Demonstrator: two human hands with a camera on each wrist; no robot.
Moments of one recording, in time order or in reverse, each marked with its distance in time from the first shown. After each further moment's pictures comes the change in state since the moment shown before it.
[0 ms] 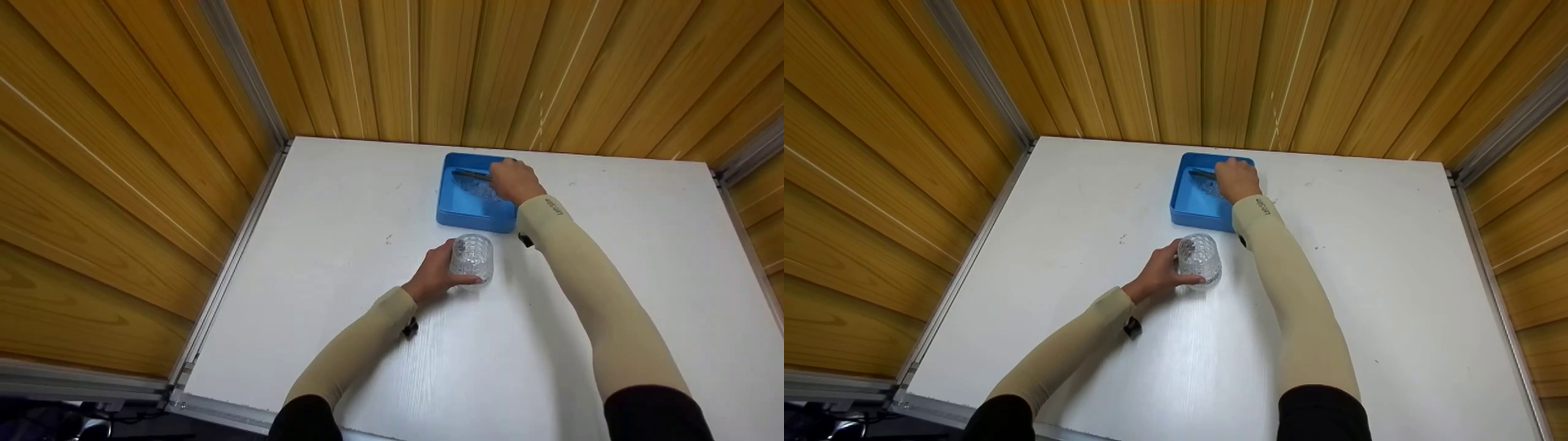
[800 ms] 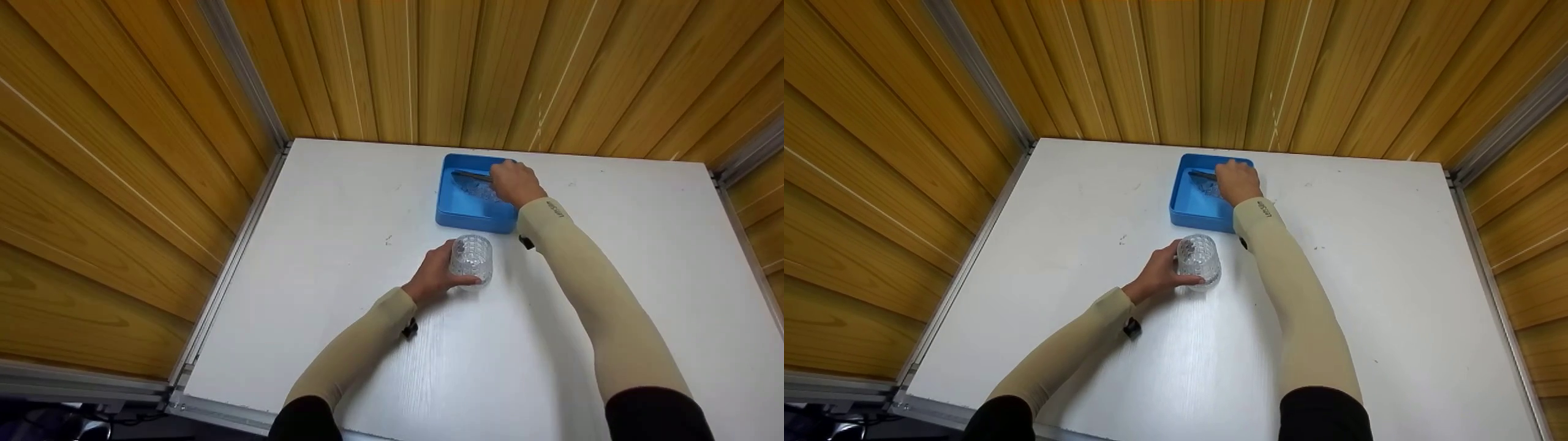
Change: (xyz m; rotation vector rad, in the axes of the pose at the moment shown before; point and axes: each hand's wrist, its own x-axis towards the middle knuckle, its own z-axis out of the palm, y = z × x) left_hand 0.000 -0.003 0.002 -0.004 0.004 0.027; right_hand -0.003 0.004 0.004 0.006 -0.003 0.013
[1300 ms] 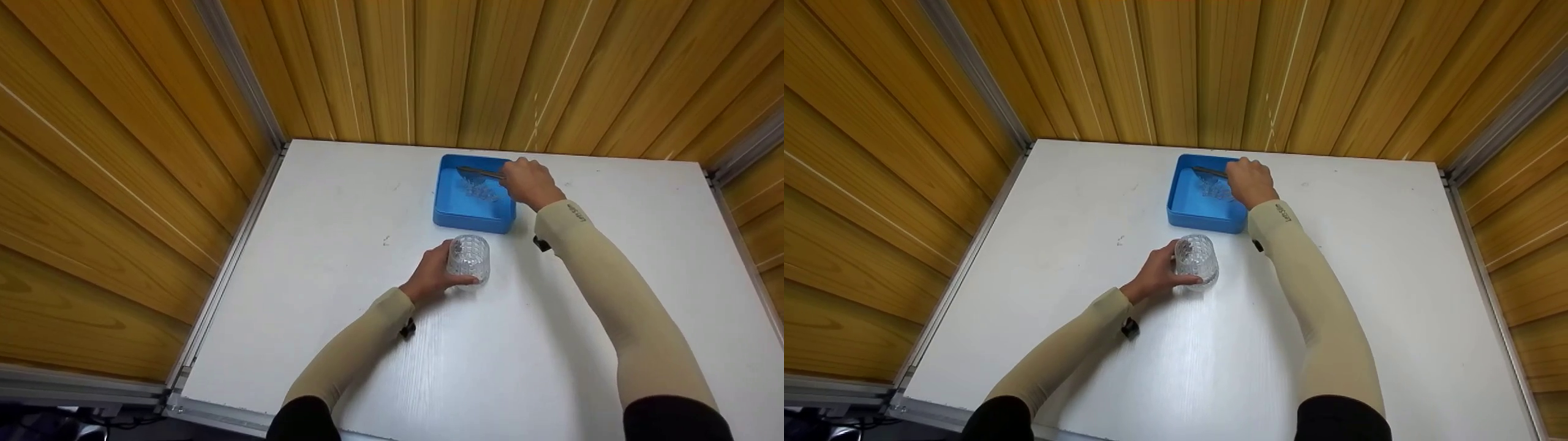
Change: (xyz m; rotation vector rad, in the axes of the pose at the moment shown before) left_hand -0.001 0.000 0.001 -0.004 -0.004 -0.024; right_hand -0.017 0.019 -0.015 0.049 -0.047 0.061
